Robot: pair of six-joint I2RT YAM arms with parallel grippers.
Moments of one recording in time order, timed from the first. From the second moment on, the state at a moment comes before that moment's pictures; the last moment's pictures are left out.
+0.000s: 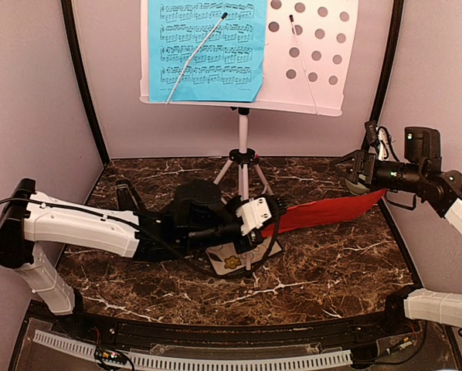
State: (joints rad) left arm -1.22 1.65 1.14 0.29 -0.12 0.46; right arm 0.29 0.90 1.00 -0.52 -0.47 0.41
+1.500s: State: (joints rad) left arm -1.72 1.50 0.50 1.45 -0.51 2.08; right arm 0.68 1.06 1.02 -0.50 -0.80 0.16
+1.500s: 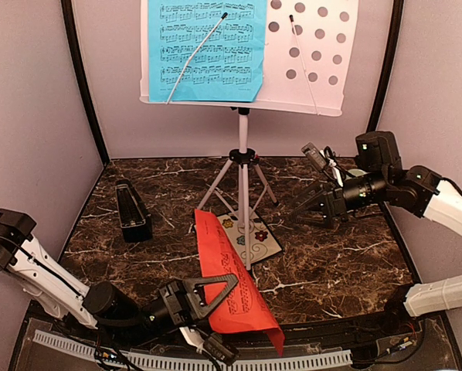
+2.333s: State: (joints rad) left arm -1.84 1.49 0.52 1.32 -0.53 2.08; right arm 0.89 1.18 1.17 -0.56 -0.82 -0.05
